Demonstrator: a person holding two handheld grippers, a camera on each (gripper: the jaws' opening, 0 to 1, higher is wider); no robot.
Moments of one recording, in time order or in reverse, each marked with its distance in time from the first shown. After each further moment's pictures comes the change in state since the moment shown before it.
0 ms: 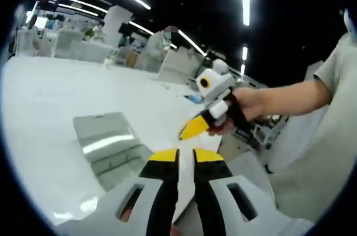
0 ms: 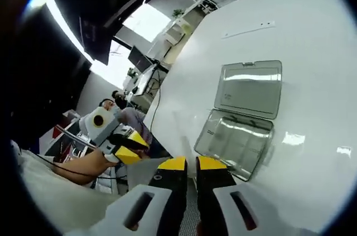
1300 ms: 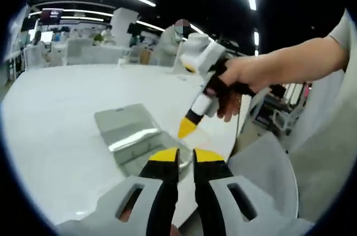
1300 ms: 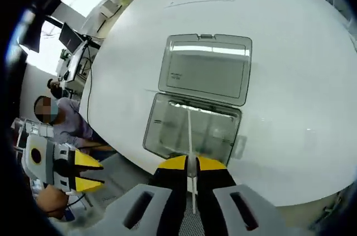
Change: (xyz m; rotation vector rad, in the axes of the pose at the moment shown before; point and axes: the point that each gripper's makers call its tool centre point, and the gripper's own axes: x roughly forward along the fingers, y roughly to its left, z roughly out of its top) left arm -0.018 0.024 -0.023 0.100 0.054 0.141; right arm 0.042 -0.049 -0.011 0.075 0.276 -0.533
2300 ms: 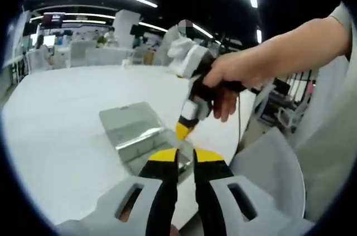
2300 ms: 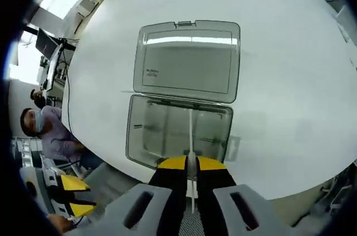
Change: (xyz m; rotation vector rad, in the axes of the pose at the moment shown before) left arm -0.001 0.004 -0.007 0.030 0.001 0.039; right arm 0.018 -0.013 -0.003 0.099 0.072 -0.128
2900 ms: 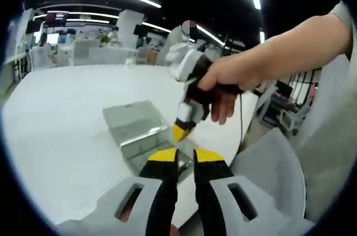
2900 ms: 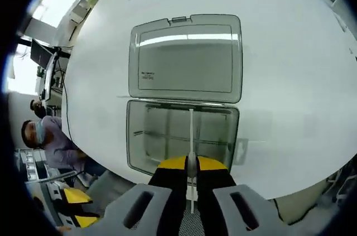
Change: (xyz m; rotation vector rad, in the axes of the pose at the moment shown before) left arm -0.008 -0.001 0.000 -0.023 -0.010 0.018; right arm 0.016 0.006 0.007 0.062 0.018 0.008
